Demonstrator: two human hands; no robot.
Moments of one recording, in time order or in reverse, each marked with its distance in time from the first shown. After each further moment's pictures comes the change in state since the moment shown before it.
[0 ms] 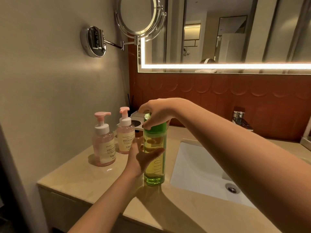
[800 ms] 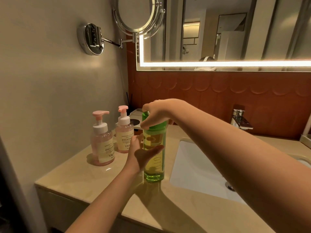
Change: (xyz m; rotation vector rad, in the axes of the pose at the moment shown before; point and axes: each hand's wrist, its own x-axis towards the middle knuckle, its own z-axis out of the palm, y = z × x) left_hand 0.014 -0.008 0.001 -0.027 0.003 -0.039; right_hand 0.005 0.001 0.007 -0.075 0.000 0.100
